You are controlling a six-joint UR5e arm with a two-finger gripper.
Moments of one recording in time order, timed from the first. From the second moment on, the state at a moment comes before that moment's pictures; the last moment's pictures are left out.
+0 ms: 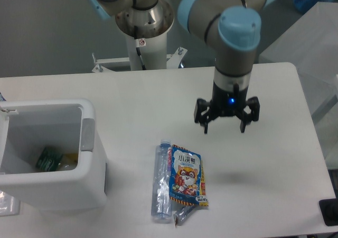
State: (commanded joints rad) arm 2.60 -2.00 -1.49 -0.99 1.45 0.38
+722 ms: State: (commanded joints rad) arm 2.53 -2.23 -1.29 -0.97 1.46 0.06
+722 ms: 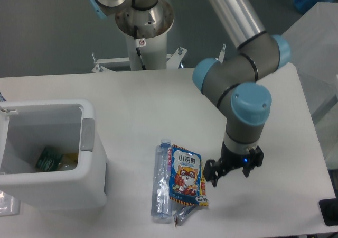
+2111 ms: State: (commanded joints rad) arm 2.40 -2.32 -1.28 -0.96 1.63 -0.25
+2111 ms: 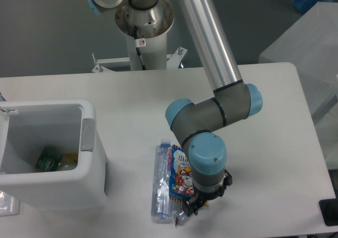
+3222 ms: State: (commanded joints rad) arm 2.36 -2.33 -1.34 -0.96 1.66 -0.33
